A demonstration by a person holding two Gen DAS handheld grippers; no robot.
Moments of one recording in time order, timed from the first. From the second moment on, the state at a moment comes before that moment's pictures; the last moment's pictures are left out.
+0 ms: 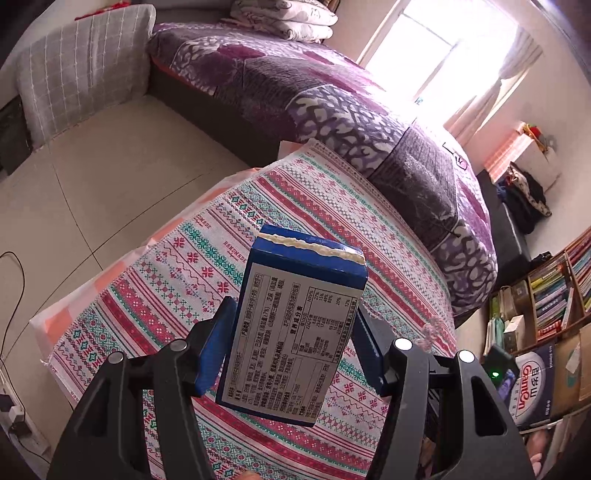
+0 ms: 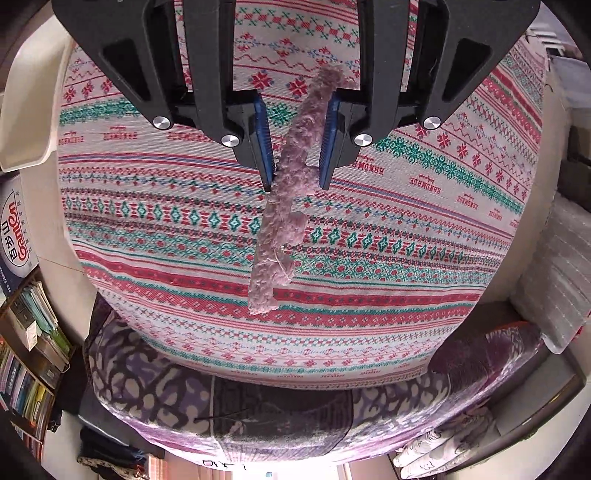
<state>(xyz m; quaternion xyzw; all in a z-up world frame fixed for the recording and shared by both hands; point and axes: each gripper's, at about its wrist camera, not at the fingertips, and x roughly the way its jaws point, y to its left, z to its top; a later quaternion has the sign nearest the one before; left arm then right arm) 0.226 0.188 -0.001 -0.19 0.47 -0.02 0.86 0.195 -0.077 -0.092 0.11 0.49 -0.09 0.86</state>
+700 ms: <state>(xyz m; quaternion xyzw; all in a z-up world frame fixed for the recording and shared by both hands) 0.206 0.098 -0.016 -0.08 0.47 -0.04 0.88 0.143 -0.159 -0.055 0.15 0.43 -0.09 0.89</state>
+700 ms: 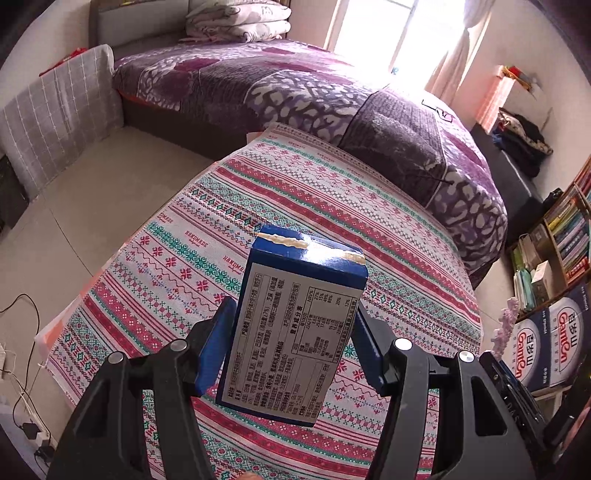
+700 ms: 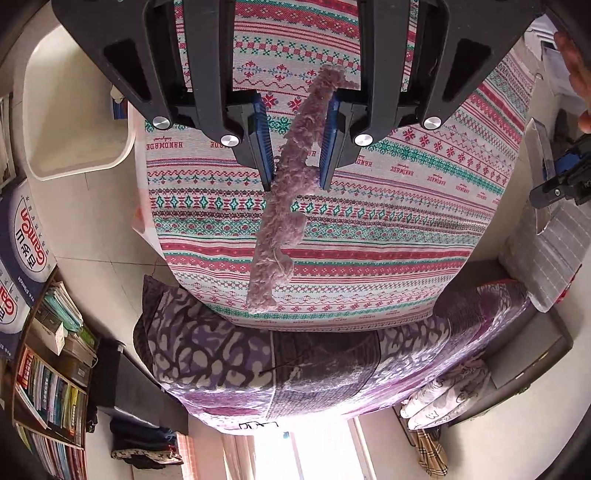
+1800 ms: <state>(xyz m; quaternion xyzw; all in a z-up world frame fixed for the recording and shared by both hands) 0.171 -0.011 -0.010 -0.03 0.44 -0.11 0.89 0.092 -0.230 -0.040 0.16 0.40 -0.16 0.89</state>
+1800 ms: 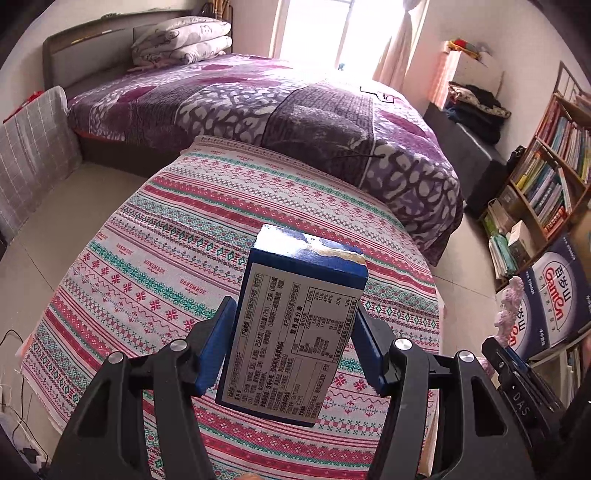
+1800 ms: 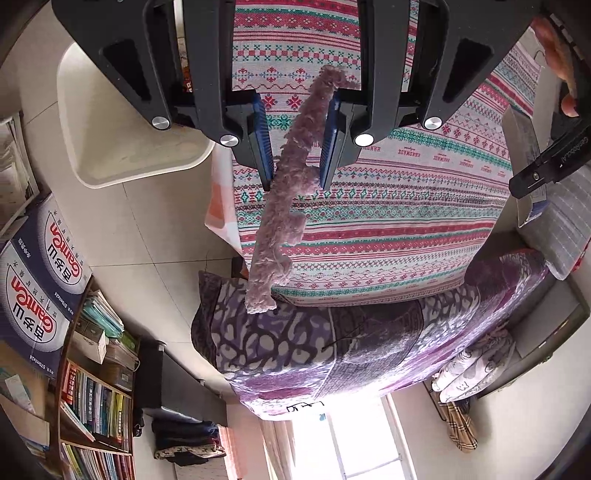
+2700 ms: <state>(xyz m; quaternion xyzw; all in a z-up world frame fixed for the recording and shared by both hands) 0.132 -0.130 -0.045 0.03 0.47 -0.22 0.85 0.025 -0.353 -0.073 0.24 0.44 -0.30 0.81</state>
